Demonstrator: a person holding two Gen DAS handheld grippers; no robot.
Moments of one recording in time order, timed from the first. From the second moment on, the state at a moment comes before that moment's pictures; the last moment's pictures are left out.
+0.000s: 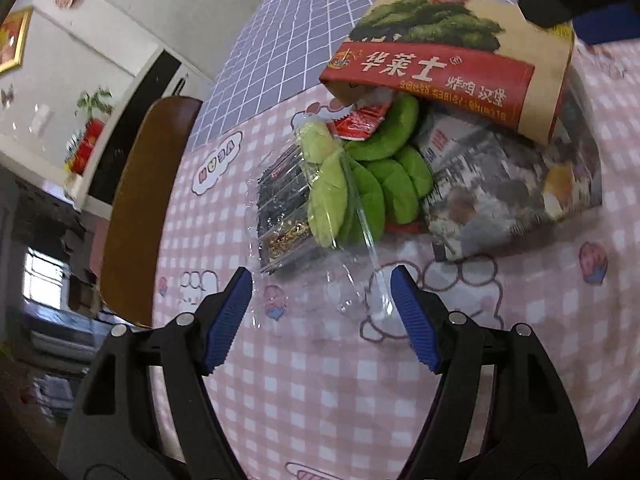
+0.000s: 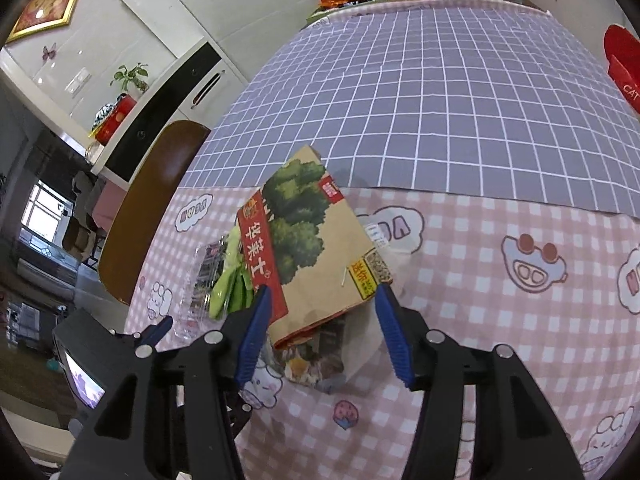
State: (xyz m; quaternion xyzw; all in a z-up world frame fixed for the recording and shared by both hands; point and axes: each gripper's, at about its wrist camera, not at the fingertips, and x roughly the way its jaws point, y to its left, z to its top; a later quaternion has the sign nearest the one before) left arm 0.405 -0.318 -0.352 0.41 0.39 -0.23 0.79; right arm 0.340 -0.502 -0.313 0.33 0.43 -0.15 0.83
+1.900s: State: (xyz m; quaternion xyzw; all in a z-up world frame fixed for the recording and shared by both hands) left arm 0.430 -0.144 -0.209 -0.04 0.43 -0.18 0.88; right arm 0.433 -0.401 -0.270 0.18 0.44 0.01 0.88
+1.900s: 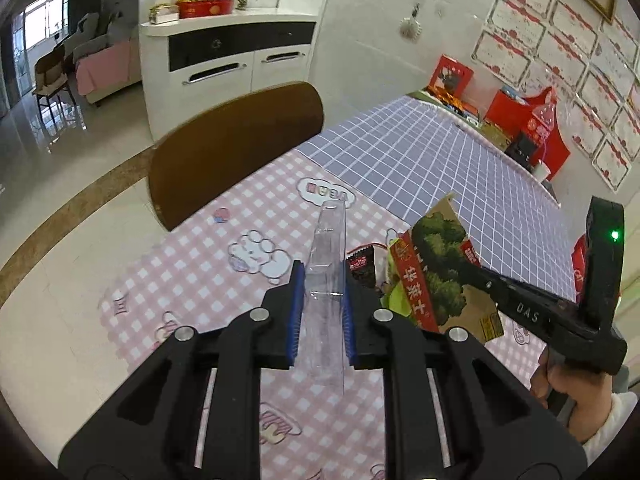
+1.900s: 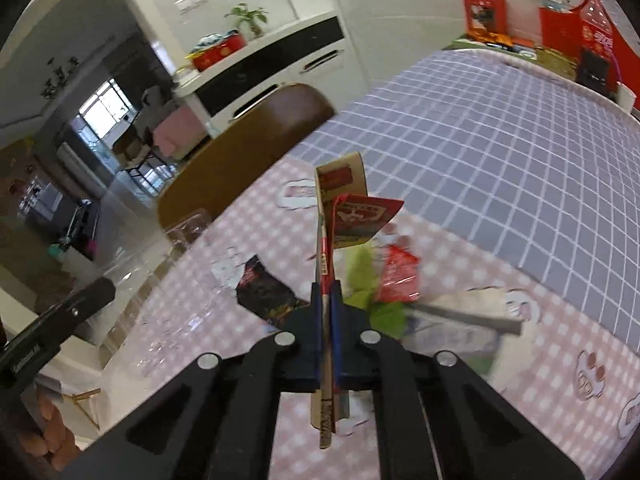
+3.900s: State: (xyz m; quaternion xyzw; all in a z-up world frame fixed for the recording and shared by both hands) left arm 0.238 0.307 -0.442 -0.21 0.59 0.16 0.76; right arm 0.381 0.136 -0.505 -0.03 0.68 0.24 0.69
